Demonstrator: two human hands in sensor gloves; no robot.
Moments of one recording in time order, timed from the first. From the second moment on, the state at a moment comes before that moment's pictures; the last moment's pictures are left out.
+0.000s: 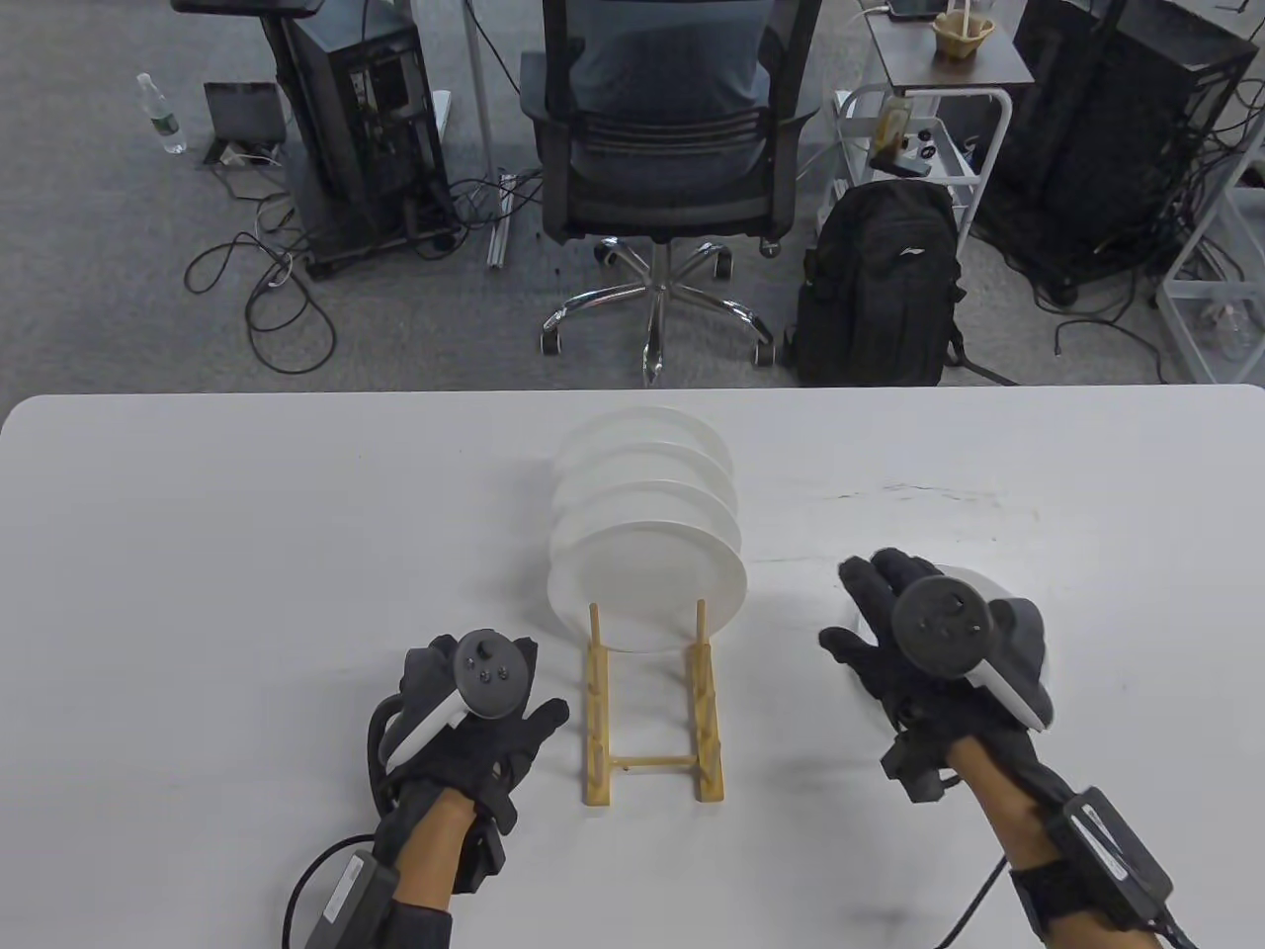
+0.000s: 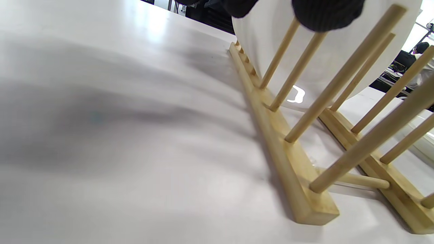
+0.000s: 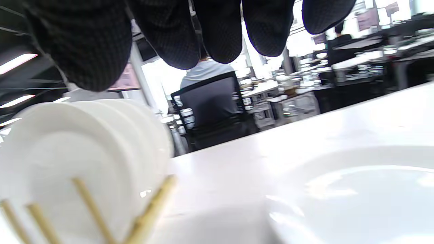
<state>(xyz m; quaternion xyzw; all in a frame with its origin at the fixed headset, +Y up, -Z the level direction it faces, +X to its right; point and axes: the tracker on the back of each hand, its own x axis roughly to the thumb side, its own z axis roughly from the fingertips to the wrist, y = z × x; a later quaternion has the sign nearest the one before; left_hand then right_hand) -0.167 -0.729 -0.305 -0.21 -0.04 0.16 0.96 0.244 -0.651 -0.317 0.02 -0.03 0.98 0.19</state>
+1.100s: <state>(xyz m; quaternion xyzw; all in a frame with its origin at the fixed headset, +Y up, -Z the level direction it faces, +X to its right) -0.168 -0.732 -0.305 -0.22 -0.04 0.17 0.96 0.389 -0.740 -0.327 -0.38 0.09 0.90 0.20</state>
